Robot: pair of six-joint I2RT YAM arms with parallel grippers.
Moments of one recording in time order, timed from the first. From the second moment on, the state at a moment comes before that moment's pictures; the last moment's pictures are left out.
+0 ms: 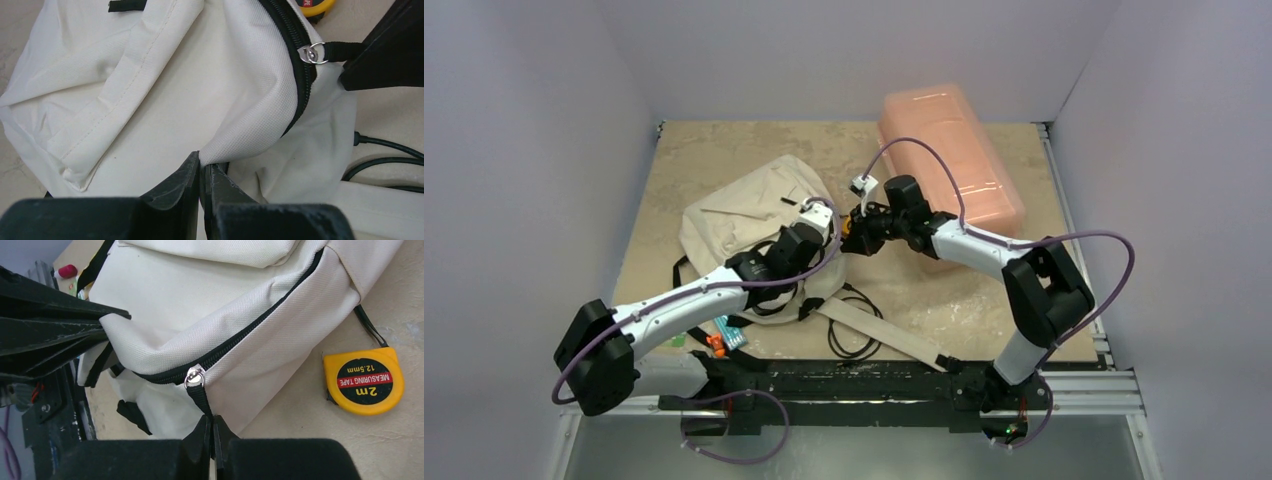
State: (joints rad) left arm -0.86 1.25 0.83 -0.37 -0.59 -0.15; right arm 0.60 1.67 1.01 0.04 -0.58 0.09
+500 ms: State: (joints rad) left arm -0.73 1.36 0.89 -0.37 -0.31 -0.07; right arm 0.59 1.58 1.09 -0.19 -0.71 0.34
